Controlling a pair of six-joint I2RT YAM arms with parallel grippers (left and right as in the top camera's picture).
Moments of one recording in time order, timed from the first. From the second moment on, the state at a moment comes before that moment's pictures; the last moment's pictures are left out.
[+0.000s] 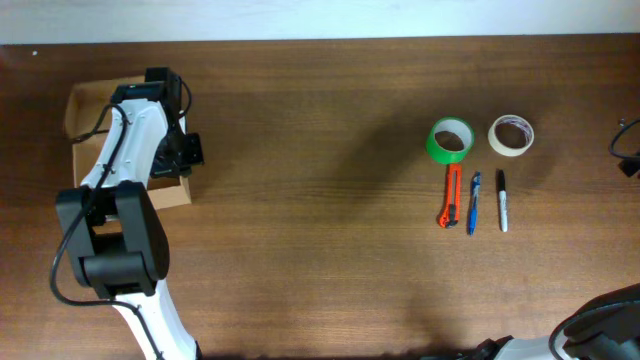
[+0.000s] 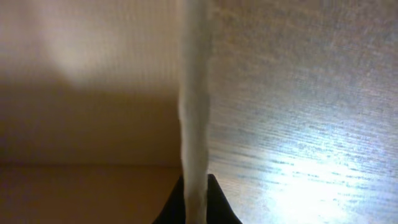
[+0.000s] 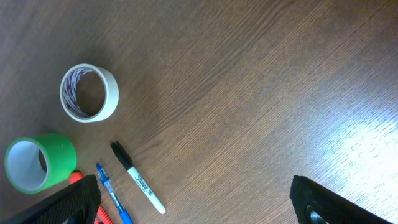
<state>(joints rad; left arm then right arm) 0.06 2.08 1.67 -1.16 -0.11 -0.17 -0.84 1.69 1.62 -1.10 -0.22 0.05</state>
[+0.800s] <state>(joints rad) -0.33 2.11 2.56 -1.58 0.00 -0.15 -0.84 1.69 1.62 -1.10 -0.22 0.05</state>
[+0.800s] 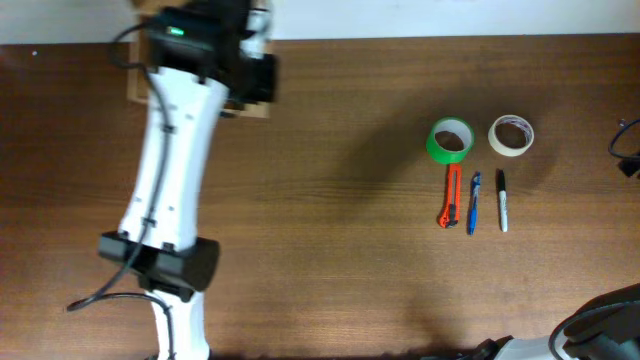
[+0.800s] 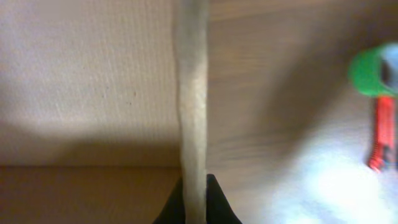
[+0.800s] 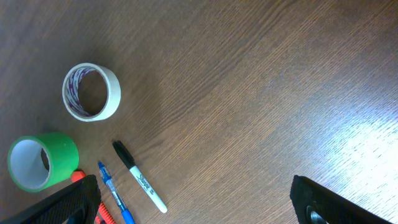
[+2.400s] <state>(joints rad) -0.77 2.54 2.57 -1.47 -0.05 -0.81 -0.84 1.69 1.62 -1.10 -0.22 0.05</state>
